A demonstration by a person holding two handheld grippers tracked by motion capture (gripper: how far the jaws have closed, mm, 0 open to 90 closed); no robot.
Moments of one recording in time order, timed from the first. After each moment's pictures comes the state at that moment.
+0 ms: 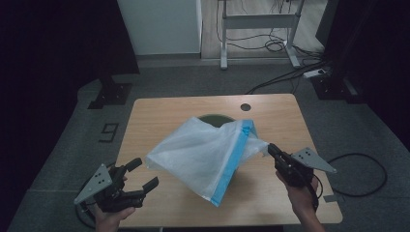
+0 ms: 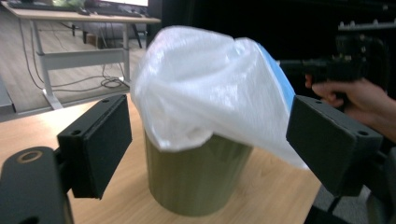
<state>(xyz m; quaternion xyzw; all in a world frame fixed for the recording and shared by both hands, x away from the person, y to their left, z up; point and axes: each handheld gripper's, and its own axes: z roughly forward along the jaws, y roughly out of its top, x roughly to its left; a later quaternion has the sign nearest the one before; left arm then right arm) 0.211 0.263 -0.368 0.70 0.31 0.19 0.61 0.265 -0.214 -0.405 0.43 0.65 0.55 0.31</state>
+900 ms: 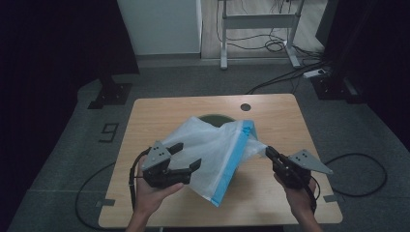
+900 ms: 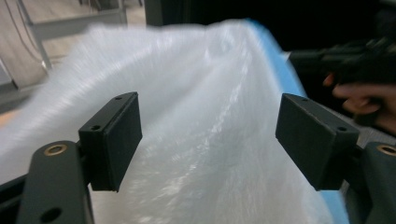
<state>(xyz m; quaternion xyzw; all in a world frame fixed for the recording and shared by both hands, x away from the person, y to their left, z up) 0.258 0.152 -0.353 0.78 0.32 0.18 0.51 0.265 -0.212 -0.413 0.43 0.65 0.54 0.30</state>
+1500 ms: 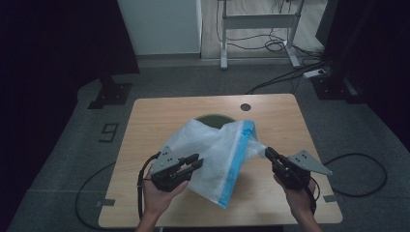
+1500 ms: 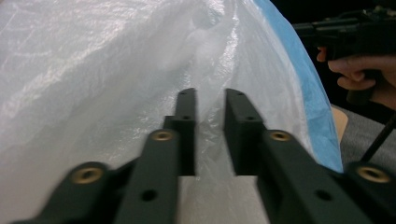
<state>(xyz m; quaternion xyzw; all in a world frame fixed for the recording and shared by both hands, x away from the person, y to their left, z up) 0.263 0.146 -0.378 0.78 0.30 0.16 0.52 0.264 -0.212 -0.416 0.43 0.66 0.54 0.30</state>
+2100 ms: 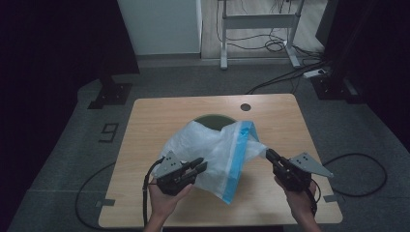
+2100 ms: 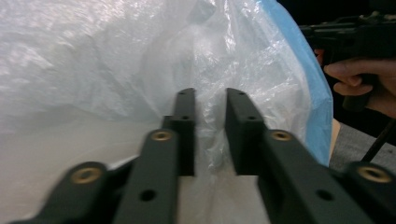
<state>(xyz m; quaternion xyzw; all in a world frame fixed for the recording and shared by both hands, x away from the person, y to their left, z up) 0.262 0.141 -0.400 0.77 0.30 0.13 0.55 0.261 -0.214 -0.421 0.43 0.65 0.54 0.30</state>
